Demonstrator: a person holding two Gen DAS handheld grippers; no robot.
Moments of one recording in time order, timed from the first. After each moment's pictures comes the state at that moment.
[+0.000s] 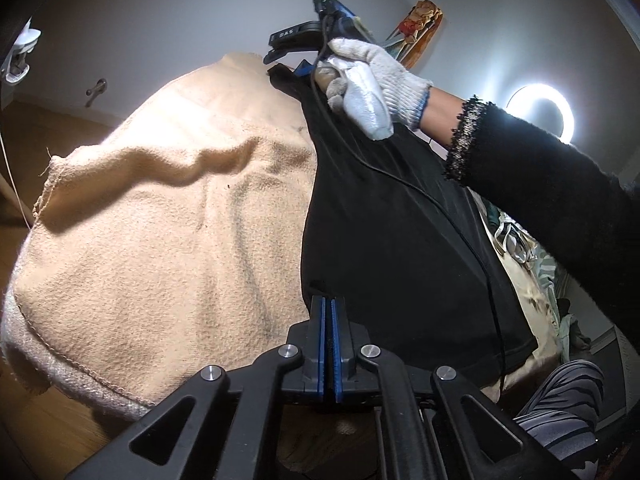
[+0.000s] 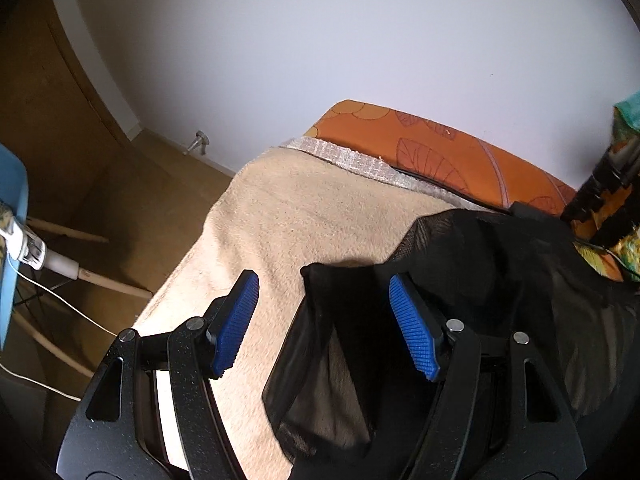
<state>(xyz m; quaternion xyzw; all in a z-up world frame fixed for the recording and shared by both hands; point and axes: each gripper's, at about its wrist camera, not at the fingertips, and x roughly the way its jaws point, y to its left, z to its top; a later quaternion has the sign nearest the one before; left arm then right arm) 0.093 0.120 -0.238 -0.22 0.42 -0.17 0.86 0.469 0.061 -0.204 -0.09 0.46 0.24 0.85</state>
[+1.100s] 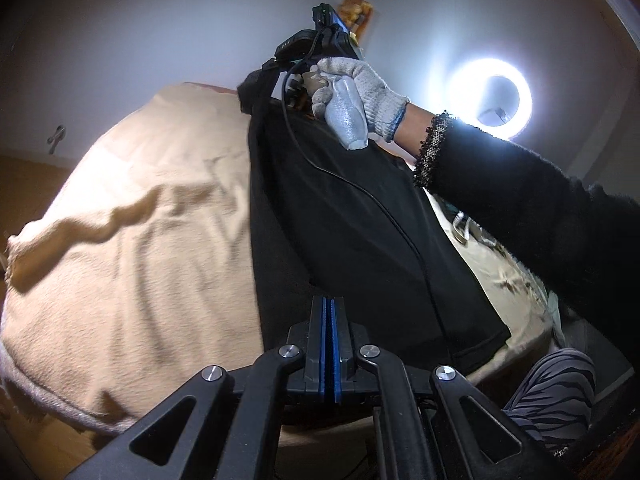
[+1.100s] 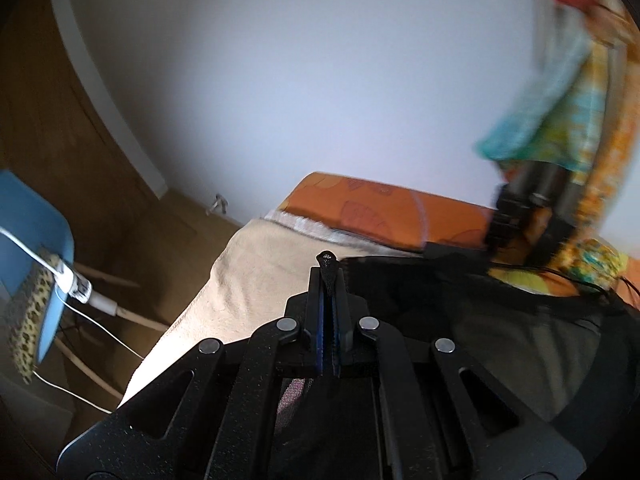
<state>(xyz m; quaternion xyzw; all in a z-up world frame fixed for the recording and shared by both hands) 0.092 0.084 -0.200 -0.18 0.40 -0.23 0.87 0.461 -0.063 -0.132 0.03 0.38 0.28 0.88</state>
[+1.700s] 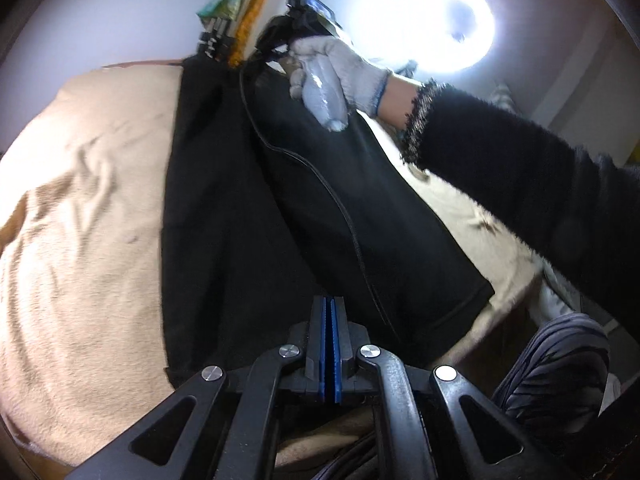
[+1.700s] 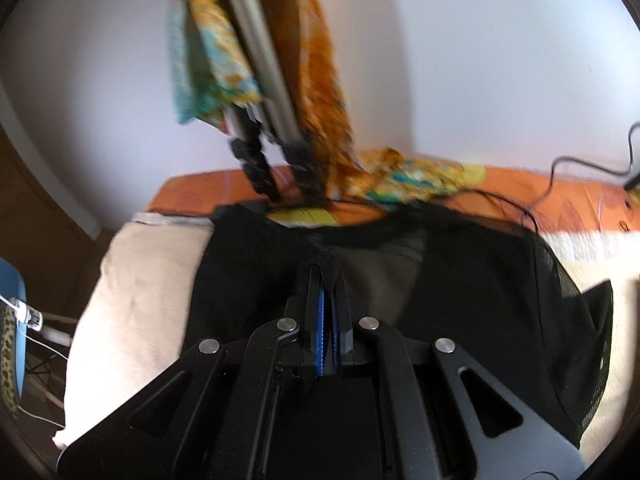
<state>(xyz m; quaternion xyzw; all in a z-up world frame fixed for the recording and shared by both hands) 0.113 -0.017 -0.206 -0.10 0.45 -0.30 0.83 0.463 -0.214 -0.178 0.07 0.41 0.13 0.90</state>
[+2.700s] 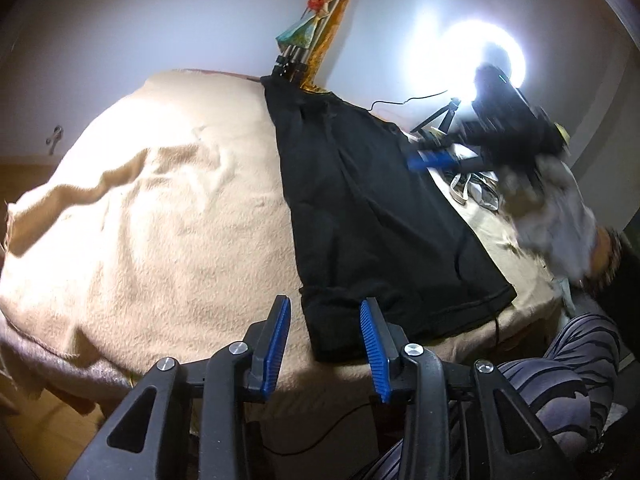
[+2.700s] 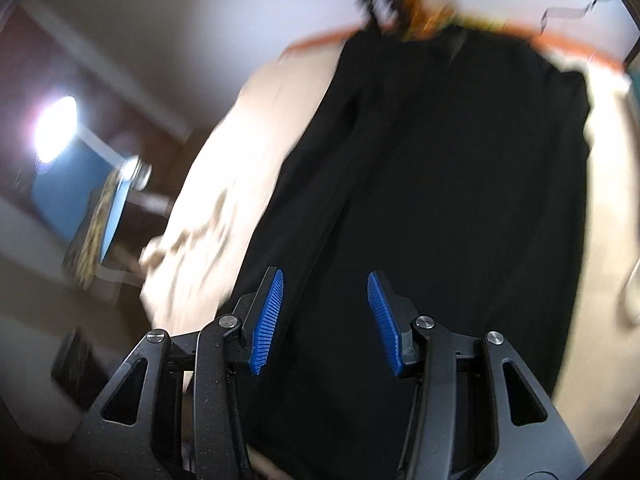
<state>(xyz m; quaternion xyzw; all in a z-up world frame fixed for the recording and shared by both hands) 0.061 0.069 -0.211 -0.15 0.42 -0.23 0.87 0.189 -0.225 -0.180 0.08 0.53 0.32 0.78</state>
